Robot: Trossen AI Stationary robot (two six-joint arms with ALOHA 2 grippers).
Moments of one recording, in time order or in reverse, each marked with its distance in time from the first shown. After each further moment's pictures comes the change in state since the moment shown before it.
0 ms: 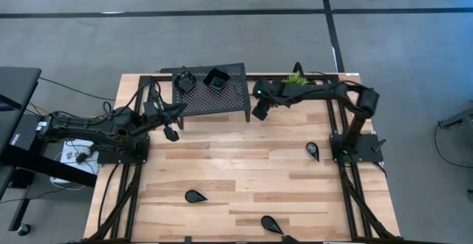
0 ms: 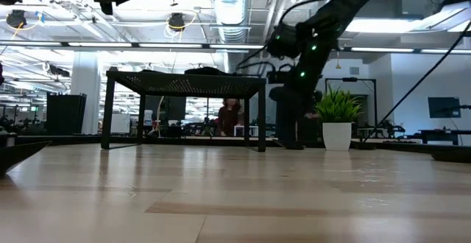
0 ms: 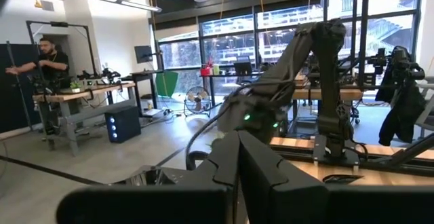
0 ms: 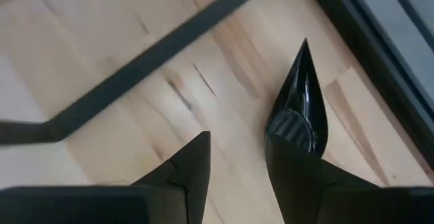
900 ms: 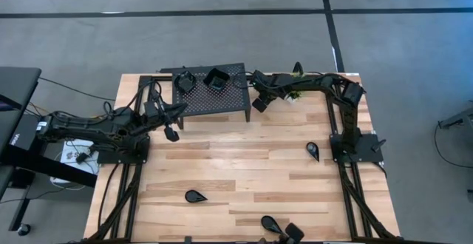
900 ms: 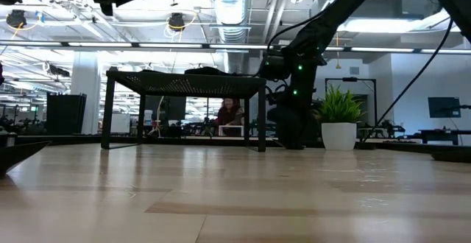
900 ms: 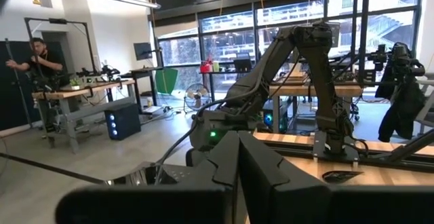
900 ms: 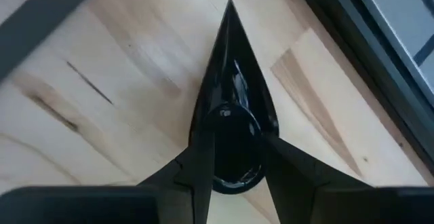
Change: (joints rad) left arm 0.000 0.002 0.000 -0.012 0.000 -0.005; right arm -0.105 0.183 0.163 -0.162 0.042 0.061
